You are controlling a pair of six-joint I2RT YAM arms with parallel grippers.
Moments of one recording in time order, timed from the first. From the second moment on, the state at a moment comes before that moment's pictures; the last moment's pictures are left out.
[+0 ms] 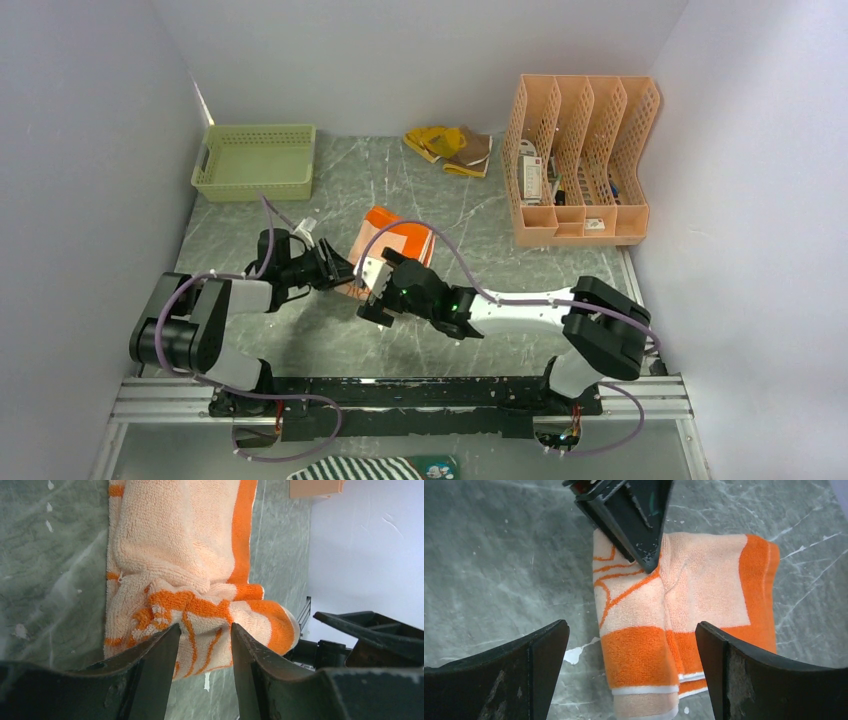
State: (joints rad) left arm -0.15 1.48 0.36 0.52 0.72 -0.73; right arm 1.12 1.54 0.78 0.32 0.13 -0.29
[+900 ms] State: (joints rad) left arm -0.15 1.52 0.56 0.27 0.69 -0.66; right arm 1.13 1.82 0.92 0.20 0.35 -0.50
